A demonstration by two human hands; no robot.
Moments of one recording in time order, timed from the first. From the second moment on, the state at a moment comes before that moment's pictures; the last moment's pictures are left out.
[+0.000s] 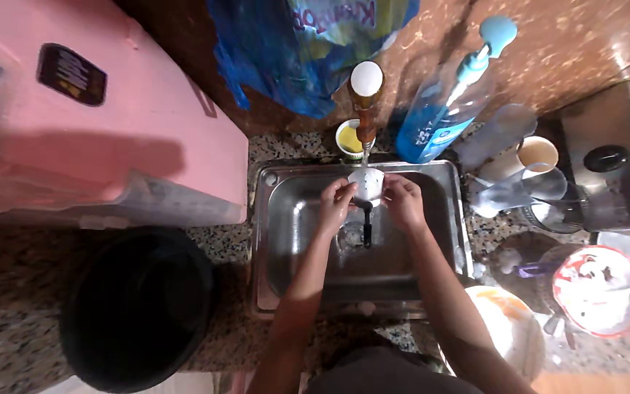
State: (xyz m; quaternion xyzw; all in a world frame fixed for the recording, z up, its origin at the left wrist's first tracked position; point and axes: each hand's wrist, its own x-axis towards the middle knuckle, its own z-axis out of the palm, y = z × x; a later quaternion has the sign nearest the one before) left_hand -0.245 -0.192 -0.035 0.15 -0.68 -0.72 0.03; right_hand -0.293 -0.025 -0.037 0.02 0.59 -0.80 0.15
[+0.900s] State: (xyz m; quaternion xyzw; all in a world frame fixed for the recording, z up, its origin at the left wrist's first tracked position) left_hand -0.243 -0.193 -0.039 0.10 -0.70 -0.71 0.07; right_hand -0.290 -0.029 -0.028 0.04 0.64 -0.75 0.15
